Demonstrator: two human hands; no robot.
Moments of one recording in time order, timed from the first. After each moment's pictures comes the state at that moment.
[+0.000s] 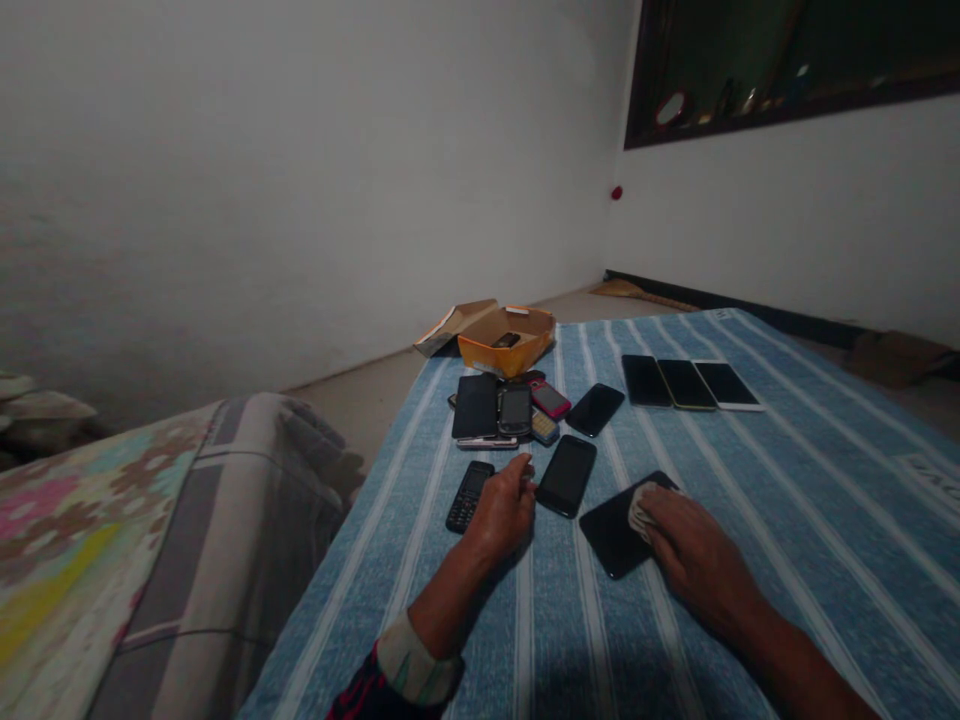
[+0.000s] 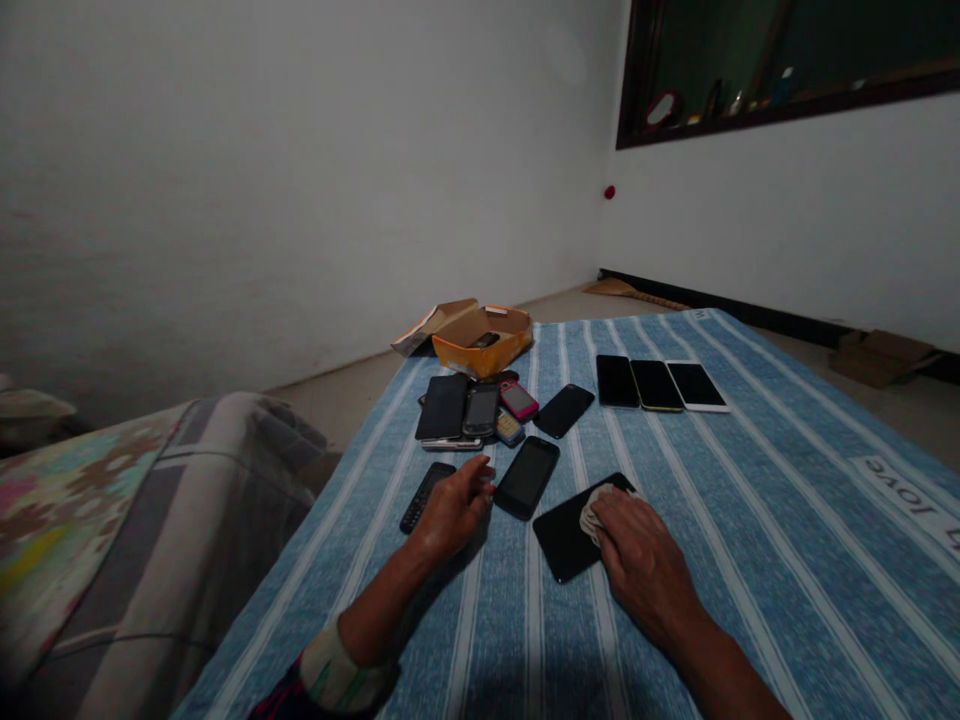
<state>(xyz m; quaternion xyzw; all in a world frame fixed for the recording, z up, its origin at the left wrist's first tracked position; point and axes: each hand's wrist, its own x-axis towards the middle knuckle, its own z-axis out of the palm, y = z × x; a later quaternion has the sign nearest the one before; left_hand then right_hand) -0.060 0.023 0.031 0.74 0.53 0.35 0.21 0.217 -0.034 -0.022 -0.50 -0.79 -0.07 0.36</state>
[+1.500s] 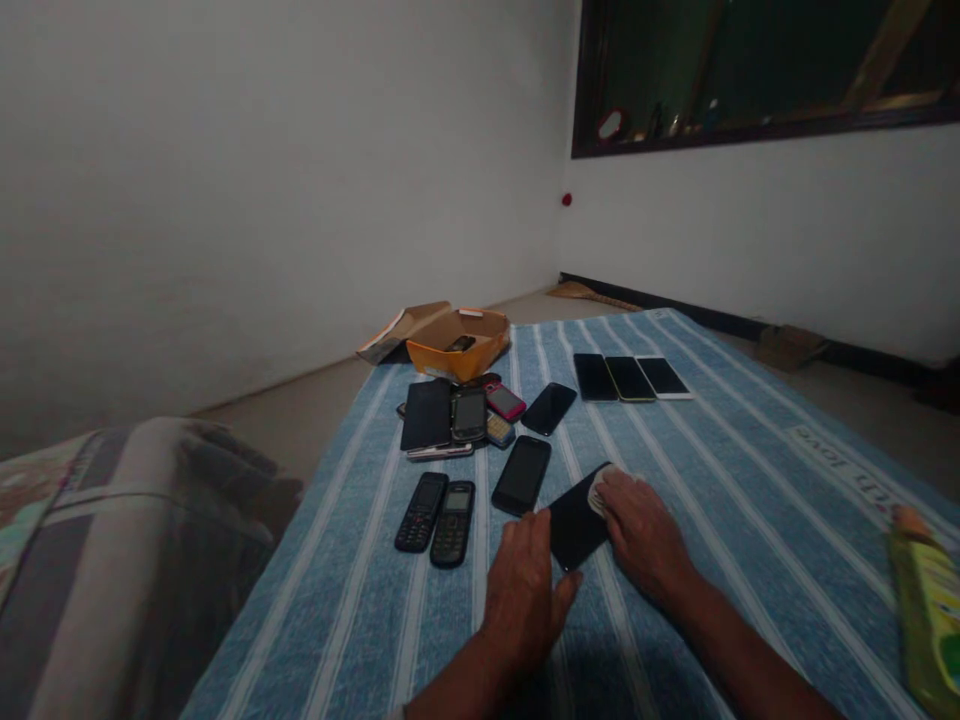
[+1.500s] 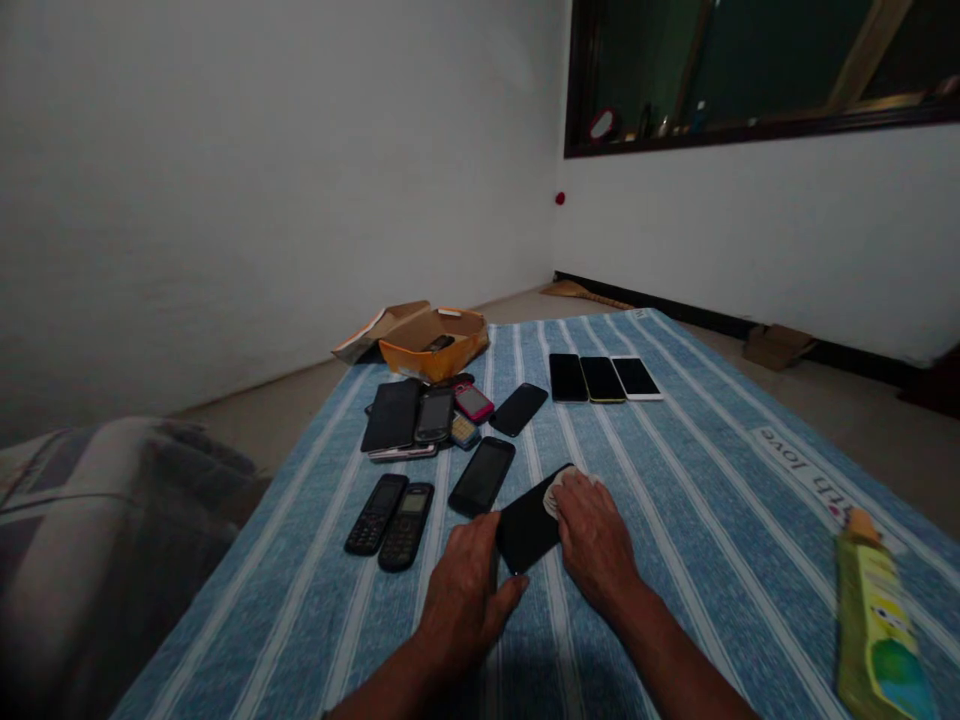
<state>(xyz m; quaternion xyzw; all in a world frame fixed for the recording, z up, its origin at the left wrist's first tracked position) 0.007 -0.050 0.006 0.83 0.49 0.26 0.05 0.209 -0.031 -0.019 -0.56 -0.76 -0.10 0.33</state>
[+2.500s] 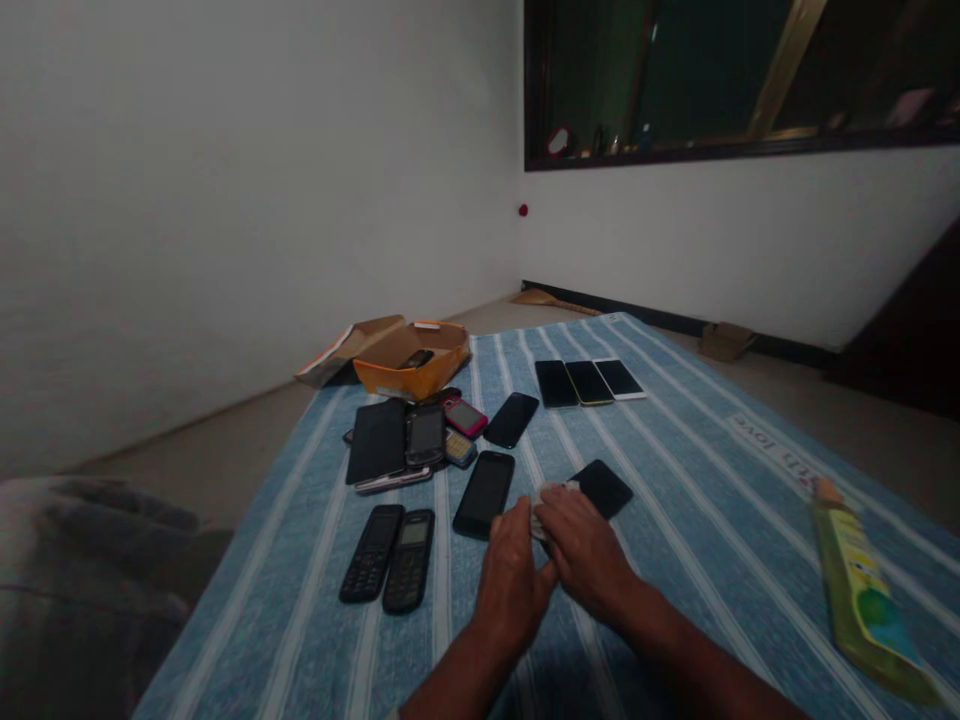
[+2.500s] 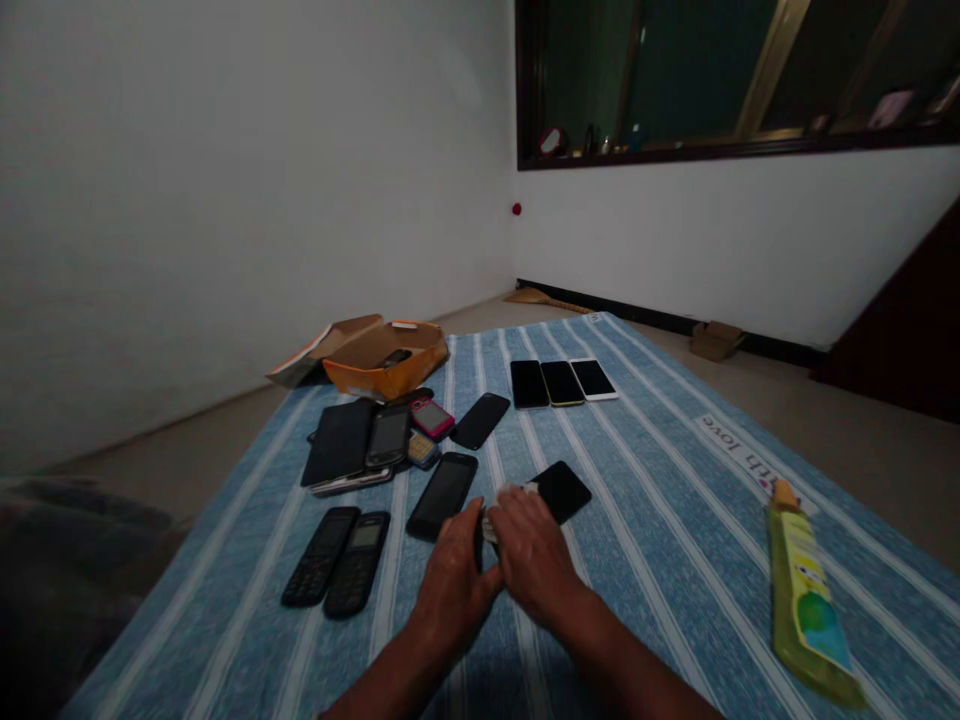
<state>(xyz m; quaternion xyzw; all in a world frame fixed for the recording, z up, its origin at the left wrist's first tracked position) 0.035 -0.010 -0.007 0.81 0.46 0.32 0.13 0.183 -0.021 -0.014 -0.52 -0.78 -0.09 0.35</state>
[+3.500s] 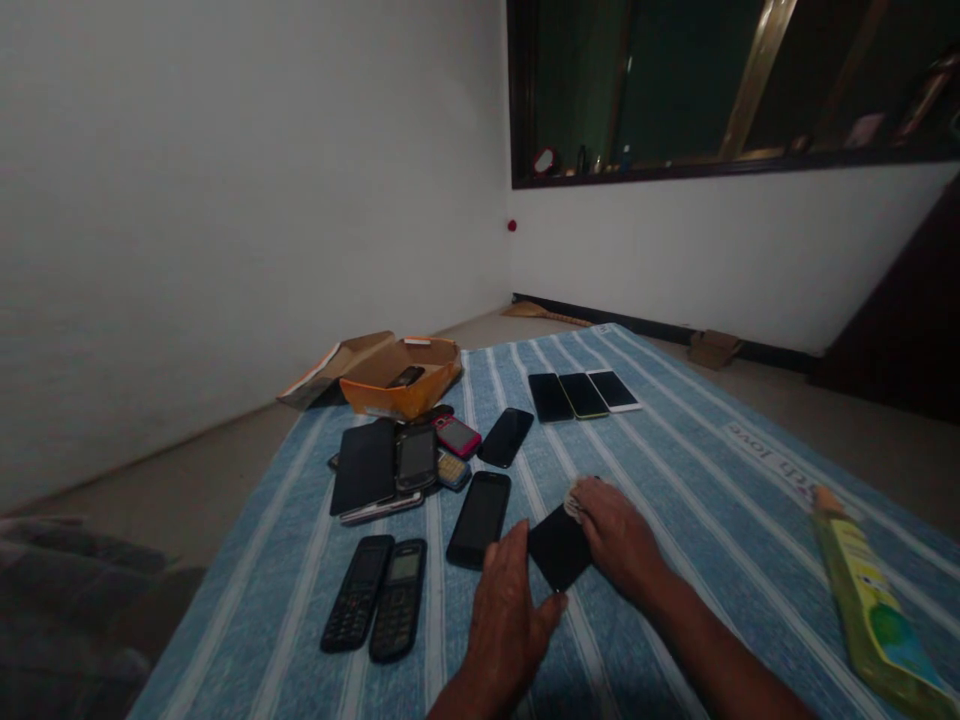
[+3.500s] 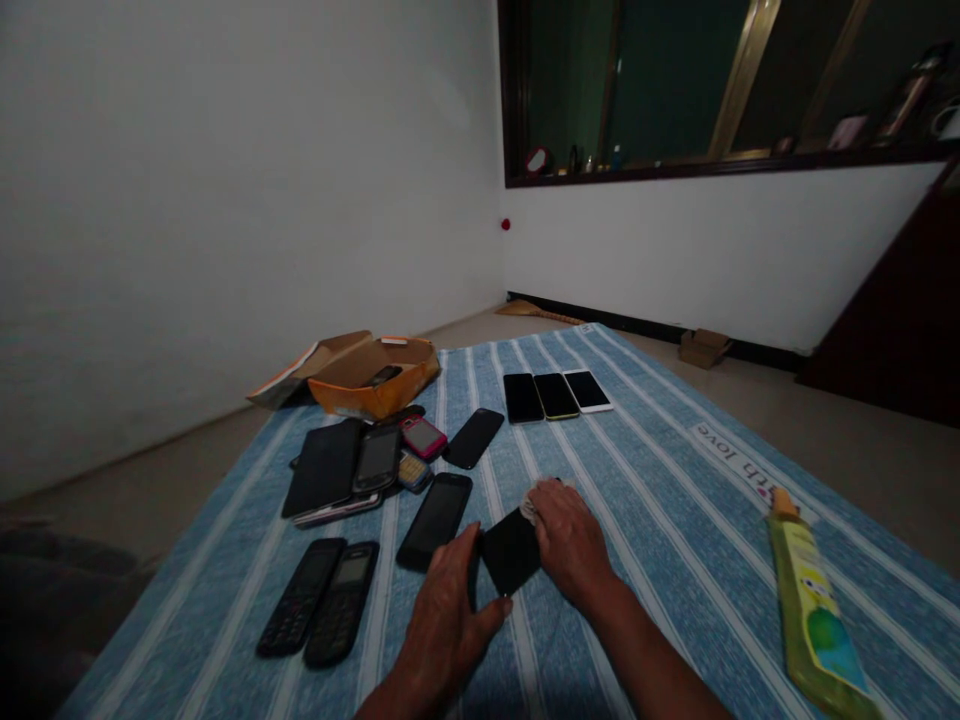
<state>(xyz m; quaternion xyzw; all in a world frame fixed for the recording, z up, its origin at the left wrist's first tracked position) 0.026 -0.009 -0.004 0.82 0.47 0.28 0.16 0.225 0.000 -0.017 -0.59 -0.71 -0.09 0.36</state>
